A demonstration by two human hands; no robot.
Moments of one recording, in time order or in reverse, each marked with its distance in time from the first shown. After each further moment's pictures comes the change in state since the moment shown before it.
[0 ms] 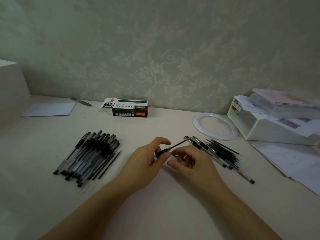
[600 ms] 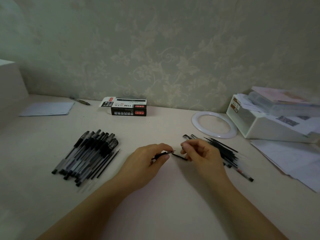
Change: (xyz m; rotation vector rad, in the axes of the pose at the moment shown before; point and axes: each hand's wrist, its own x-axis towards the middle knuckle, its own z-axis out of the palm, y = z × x) left_hand -0.002 0.001 -0.002 0.098 -0.068 0.018; right_hand 0.008 0.005 -0.011 0.339 0.150 0.098
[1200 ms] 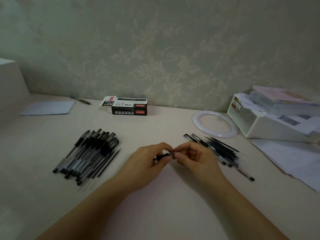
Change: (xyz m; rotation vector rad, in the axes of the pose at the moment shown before) left_hand -0.001 0.002 -0.001 -0.029 -0.029 0.053; right_hand -0.003 0.004 0.005 0.036 -0.197 0.002
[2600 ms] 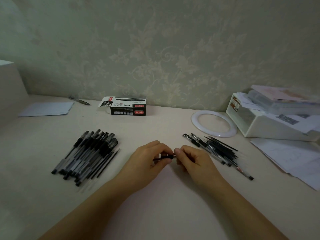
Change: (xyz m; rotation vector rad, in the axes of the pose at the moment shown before) left_hand 0.001 0.008 -0.002 -0.033 0.062 0.045; right_hand 0.000 0.009 -0.001 -0.316 -0.034 -0.036
